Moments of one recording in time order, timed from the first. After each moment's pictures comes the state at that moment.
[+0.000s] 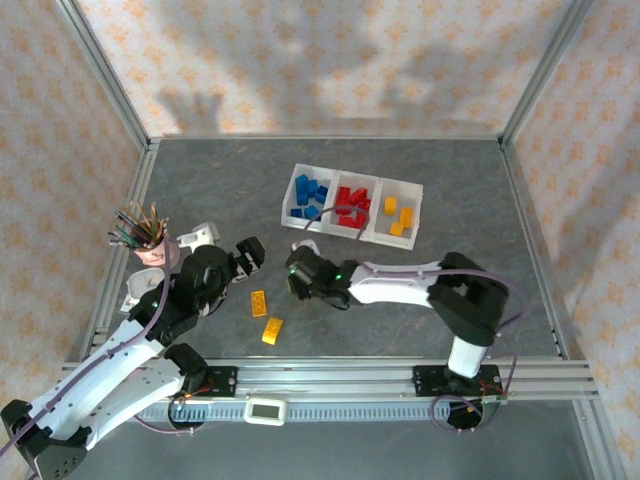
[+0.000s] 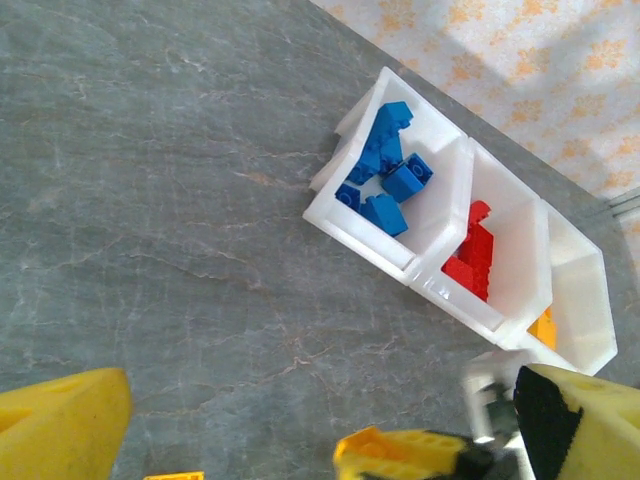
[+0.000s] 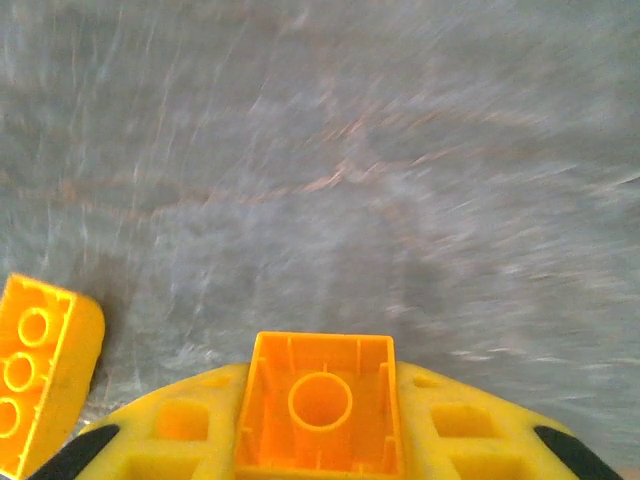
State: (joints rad) left arm -0.61 0.69 0.66 -0.54 -0.37 -0.89; right arm 1.04 1.72 1.03 -0.22 0.17 0.61
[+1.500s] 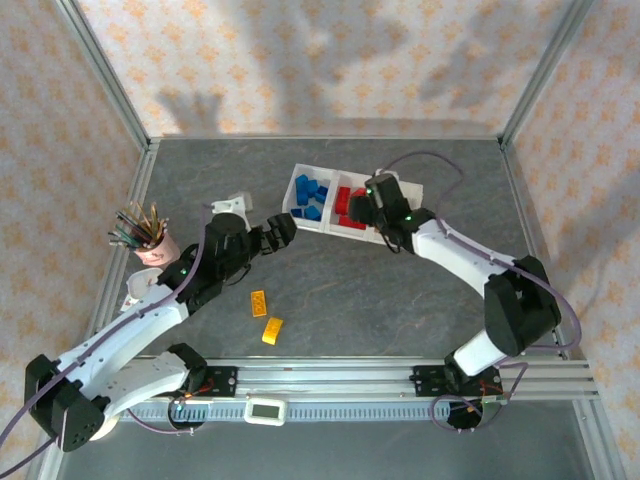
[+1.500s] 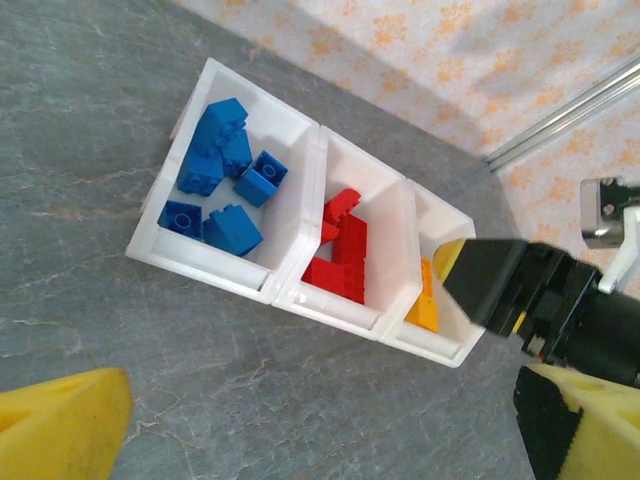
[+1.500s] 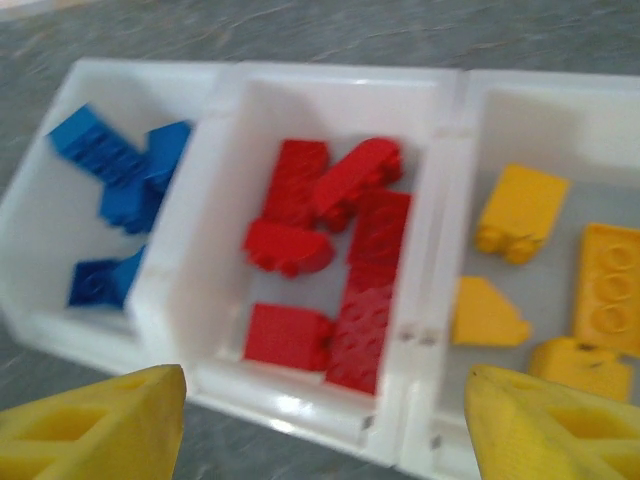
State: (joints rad) left arm -0.57 0.95 0.78 -0.26 -0.14 -0.78; right arm 0.57 1.53 1.07 -0.28 0.21 0.51
